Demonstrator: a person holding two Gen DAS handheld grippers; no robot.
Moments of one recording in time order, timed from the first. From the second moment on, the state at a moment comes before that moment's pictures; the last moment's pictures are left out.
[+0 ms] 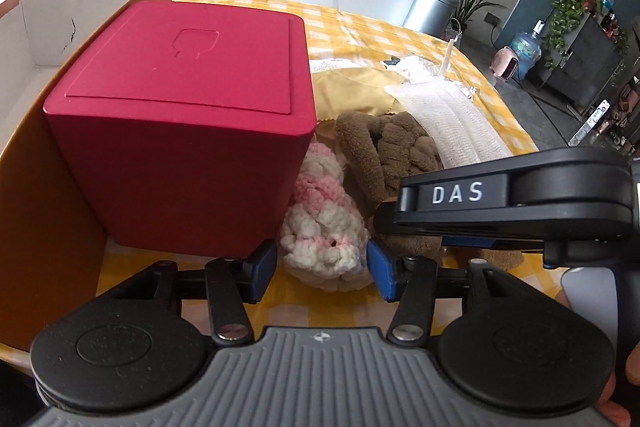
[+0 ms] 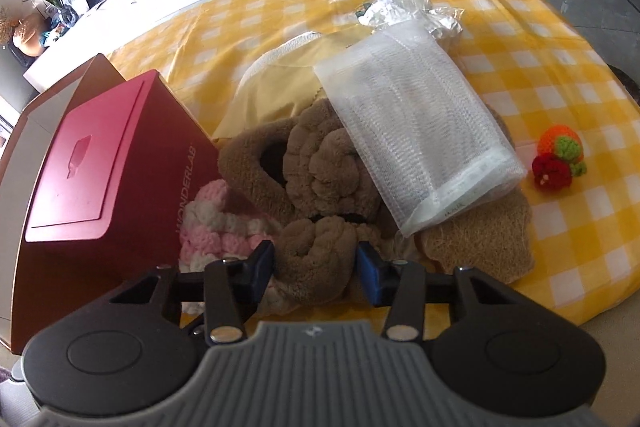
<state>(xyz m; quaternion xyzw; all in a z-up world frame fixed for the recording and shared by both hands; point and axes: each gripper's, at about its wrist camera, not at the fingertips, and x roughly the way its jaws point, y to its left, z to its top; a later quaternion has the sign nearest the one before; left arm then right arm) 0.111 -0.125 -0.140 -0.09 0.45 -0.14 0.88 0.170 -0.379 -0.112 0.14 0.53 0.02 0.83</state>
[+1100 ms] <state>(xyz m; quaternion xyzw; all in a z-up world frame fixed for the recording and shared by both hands) 0.068 -0.090 -0.058 -0.09 0.40 -0.19 0.89 0.132 -0.370 -0.022 0.11 0.49 0.06 0.86</state>
